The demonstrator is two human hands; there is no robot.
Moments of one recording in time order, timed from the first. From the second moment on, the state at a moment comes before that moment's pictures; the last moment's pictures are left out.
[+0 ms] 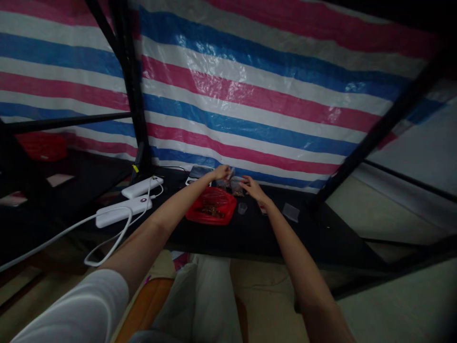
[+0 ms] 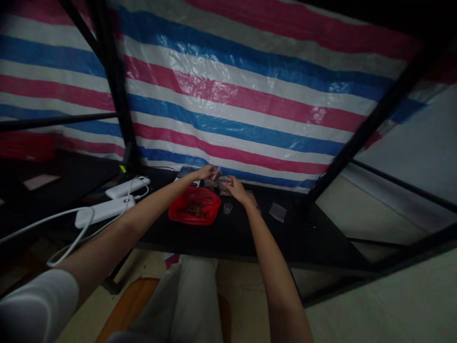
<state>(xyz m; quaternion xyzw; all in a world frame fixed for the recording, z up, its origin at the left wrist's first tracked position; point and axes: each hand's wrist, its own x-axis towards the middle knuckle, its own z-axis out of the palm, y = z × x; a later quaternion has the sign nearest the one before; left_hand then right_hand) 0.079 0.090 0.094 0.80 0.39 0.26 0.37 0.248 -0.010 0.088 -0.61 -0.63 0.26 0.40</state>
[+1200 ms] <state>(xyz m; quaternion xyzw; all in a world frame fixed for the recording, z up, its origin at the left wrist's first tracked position) 0.004 0.002 0.090 0.76 0.27 0.31 0.51 0.153 -0.043 0.088 -0.52 -0.53 0.44 0.50</state>
